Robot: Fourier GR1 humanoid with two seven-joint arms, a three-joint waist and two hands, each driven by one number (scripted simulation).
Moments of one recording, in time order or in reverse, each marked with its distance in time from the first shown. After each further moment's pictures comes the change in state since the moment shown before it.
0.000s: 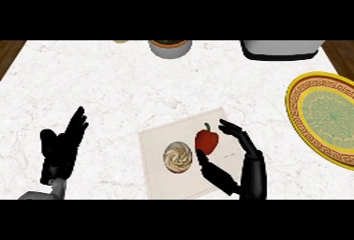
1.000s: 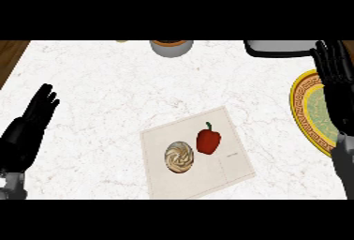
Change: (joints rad) left arm -0.024 0.159 0.119 -0.140 0.108 -0.141 -0.102; right arm -0.358 -0.341 -0.548 0.063 -0.491 0.706 -0.037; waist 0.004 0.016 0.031
